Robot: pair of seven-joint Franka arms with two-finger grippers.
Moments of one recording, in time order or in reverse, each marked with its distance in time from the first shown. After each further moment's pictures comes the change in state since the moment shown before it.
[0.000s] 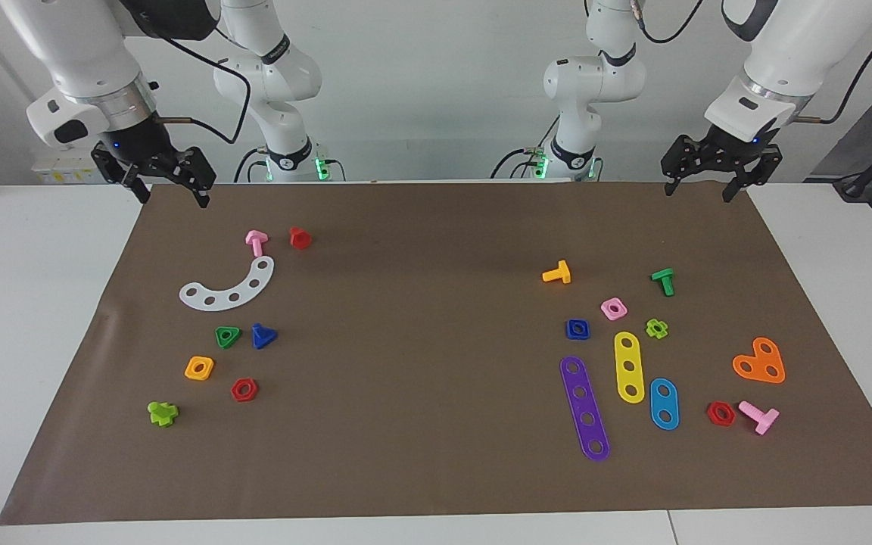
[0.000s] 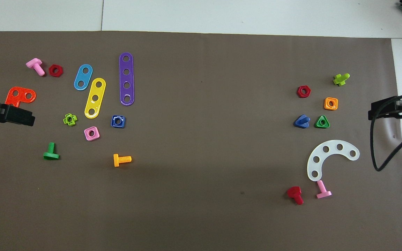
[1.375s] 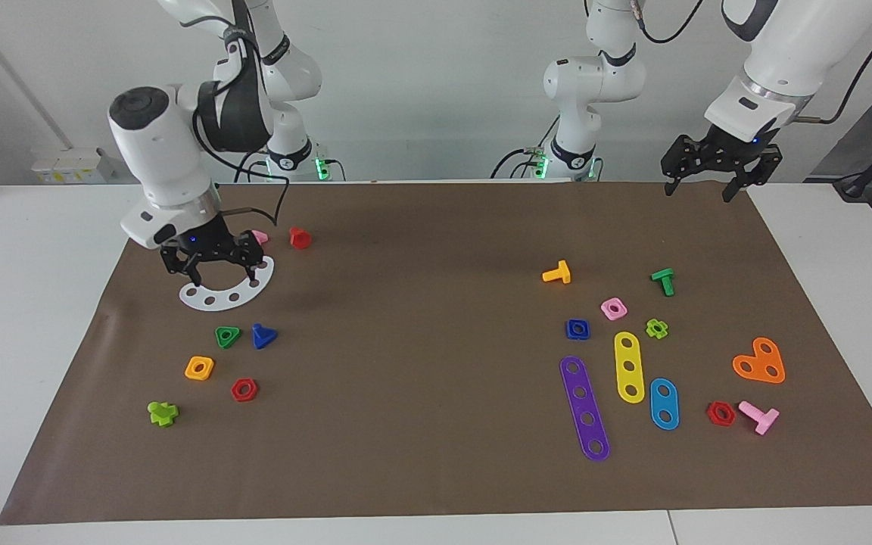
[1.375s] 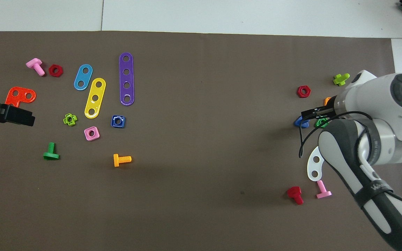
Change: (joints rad) left arm 0.000 0.000 0.000 0.000 0.000 0.000 0.000; right arm 0.045 0.184 0.020 -0.468 0.002 0.749 -0.197
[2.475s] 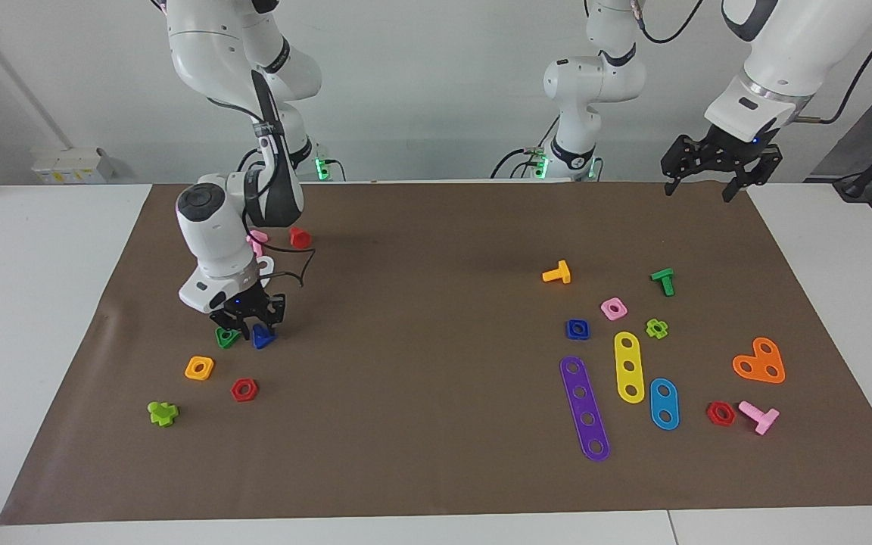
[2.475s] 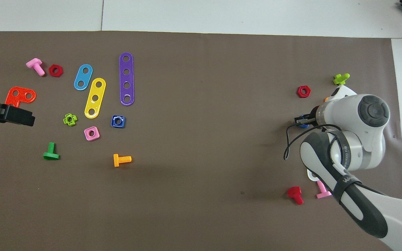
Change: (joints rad) left arm 0.000 0.000 0.000 0.000 0.000 0.000 0.000; right arm 0.004 0.060 -0.003 -0.113 0.000 0.217 -0.001
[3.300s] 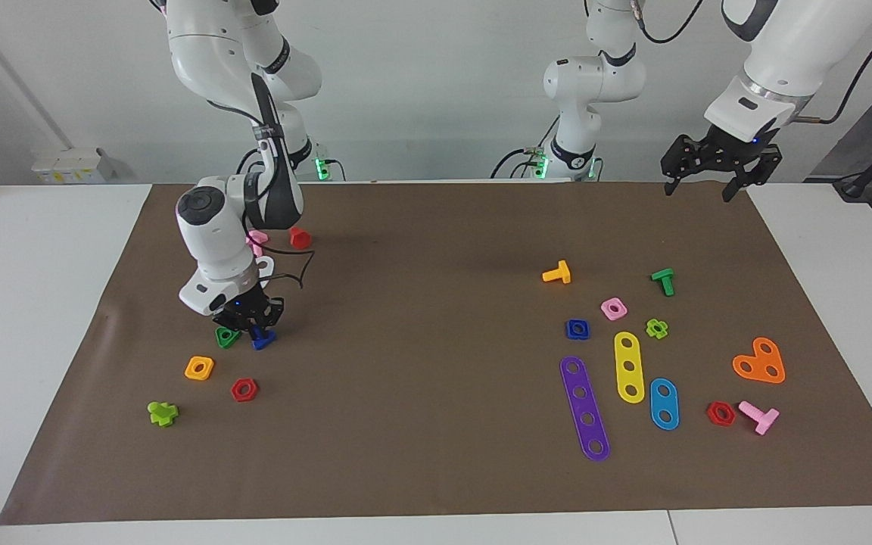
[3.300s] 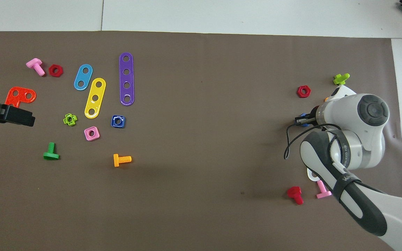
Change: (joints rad) left arm 0.000 0.000 0.000 0.000 0.000 -0.002 0.000; right arm -0.001 0.007 -0.002 0.014 0.001 -0.006 0.000
